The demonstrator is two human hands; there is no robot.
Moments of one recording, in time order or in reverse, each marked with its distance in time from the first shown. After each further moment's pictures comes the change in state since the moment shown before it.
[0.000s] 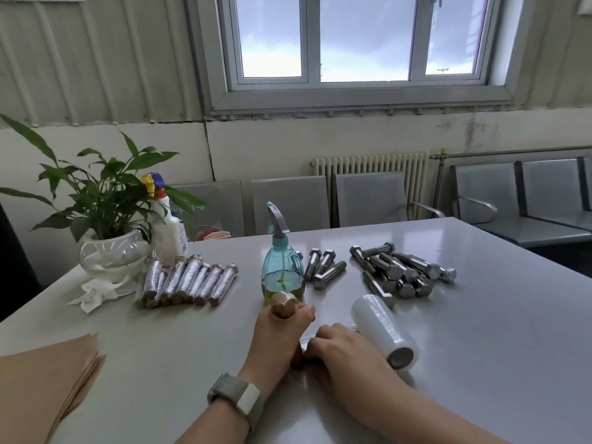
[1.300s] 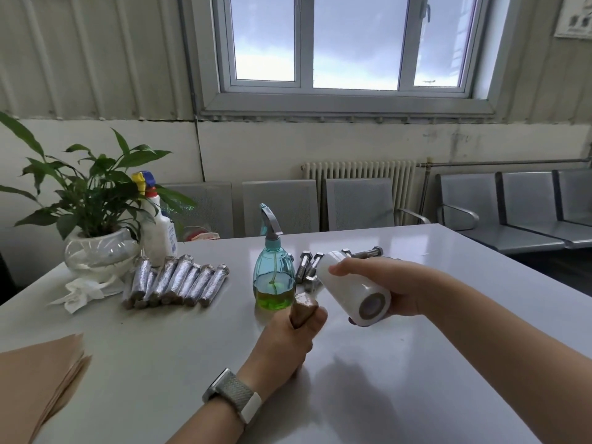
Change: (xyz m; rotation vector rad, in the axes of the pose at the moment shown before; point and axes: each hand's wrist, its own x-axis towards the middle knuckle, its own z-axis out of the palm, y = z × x) left_hand -0.005 0.004 0.000 0.112 -0.355 -0.008; right_hand 0.036 0.046 -0.112 1.015 -0.196 0.777
